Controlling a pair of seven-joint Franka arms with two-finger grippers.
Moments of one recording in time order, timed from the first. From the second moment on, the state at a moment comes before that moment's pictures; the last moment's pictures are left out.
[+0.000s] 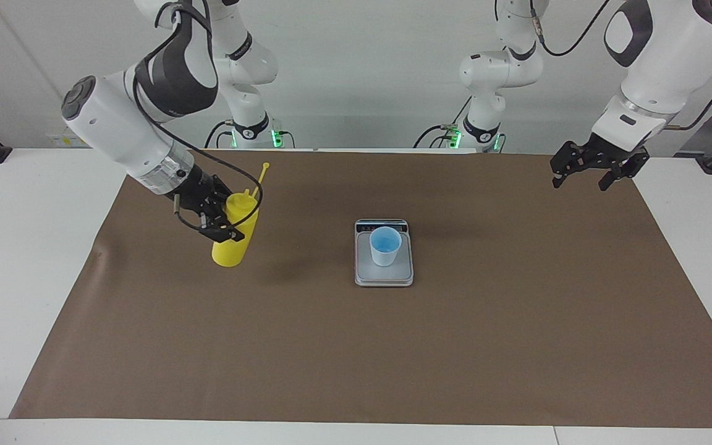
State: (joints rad) left arm 0.05 0.04 -0.13 -1.55 -0.02 1.58 0.03; right arm -0.14 0.18 0.11 -1.68 0.46 1.78 1.16
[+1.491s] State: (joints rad) left arm 0.05 0.04 -0.14 -1.55 -0.02 1.58 0.03; right arm -0.36 0.26 0.10 -1.69 0.08 1.44 0.02
